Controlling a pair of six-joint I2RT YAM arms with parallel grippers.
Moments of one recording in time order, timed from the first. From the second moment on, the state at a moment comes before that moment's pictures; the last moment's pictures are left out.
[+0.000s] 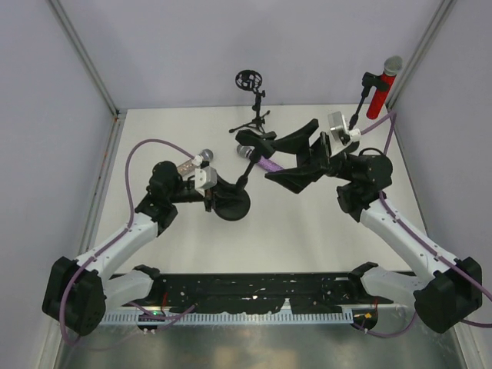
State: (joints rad) left arm -0.44 1.07 0.64 0.43 1.05 0.13; right arm 0.47 1.12 0.88 0.94 -0.94 0.61
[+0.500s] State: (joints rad) left arm -0.48 1.16 0.64 0.45 1.08 0.01; right arm 0.50 1.13 0.86 0.85 -0.85 0.48
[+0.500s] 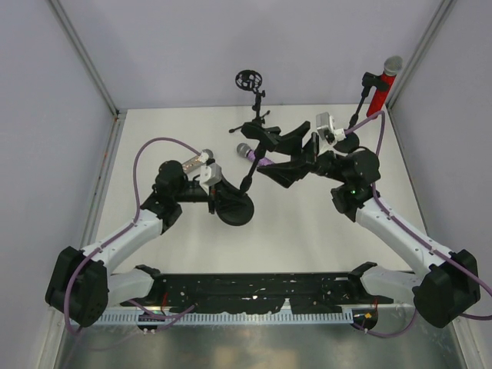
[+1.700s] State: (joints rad) left arm -0.51 1.20 0.64 0.40 1.11 0.08; right arm 0.48 1.10 0.87 0.86 -0.86 0.52
